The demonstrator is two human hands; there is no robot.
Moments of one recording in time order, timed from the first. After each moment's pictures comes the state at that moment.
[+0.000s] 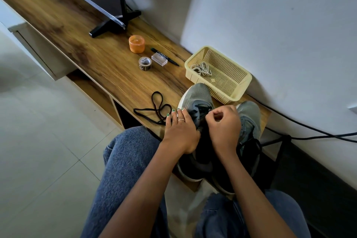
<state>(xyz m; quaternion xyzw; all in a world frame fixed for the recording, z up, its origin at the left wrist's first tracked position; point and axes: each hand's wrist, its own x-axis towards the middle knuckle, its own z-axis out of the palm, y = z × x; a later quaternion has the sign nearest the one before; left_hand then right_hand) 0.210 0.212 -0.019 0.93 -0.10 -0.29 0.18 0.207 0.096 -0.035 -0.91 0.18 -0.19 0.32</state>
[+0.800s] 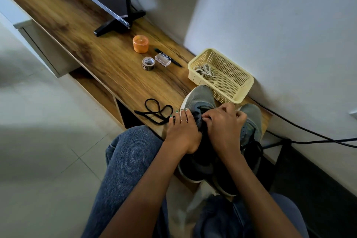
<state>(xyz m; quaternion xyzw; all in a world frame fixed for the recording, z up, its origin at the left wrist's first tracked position) 0.212 0.214 -0.021 0.93 -0.10 -0.30 0.20 0.207 0.096 -0.028 -0.98 -0.02 -0.17 0.08</state>
